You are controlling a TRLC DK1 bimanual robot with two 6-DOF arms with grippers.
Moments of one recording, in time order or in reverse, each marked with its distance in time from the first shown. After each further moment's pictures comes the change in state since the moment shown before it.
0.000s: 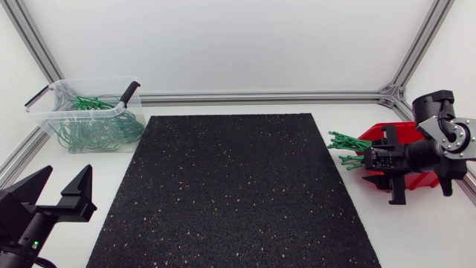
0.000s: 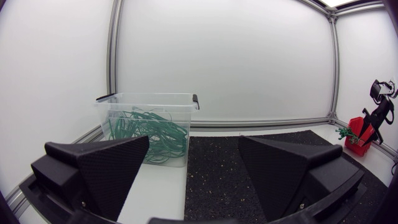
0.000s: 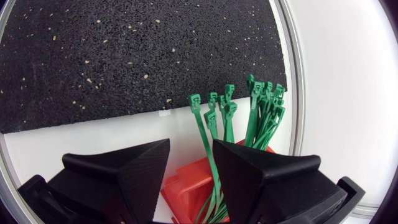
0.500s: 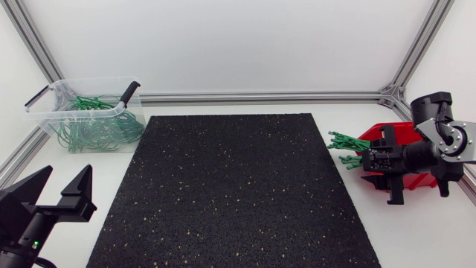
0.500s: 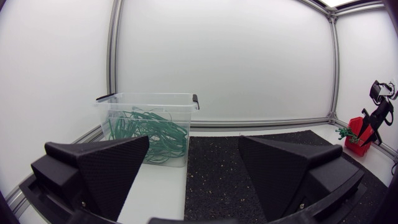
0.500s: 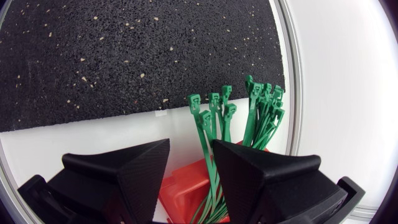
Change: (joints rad) left arm 0.000 0.000 0.000 0.000 0.000 0.000; right arm 0.009 0.003 -0.018 0.042 0.010 -0.011
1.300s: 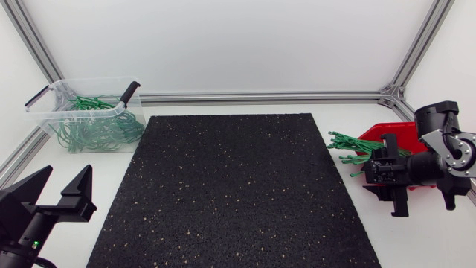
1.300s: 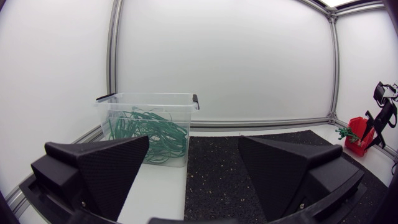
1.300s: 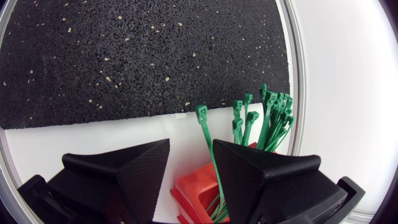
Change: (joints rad) left arm 0.000 0.000 0.000 0.000 0.000 0.000; right arm 0.006 -0.096 -0.083 -0.022 0.000 -0.033
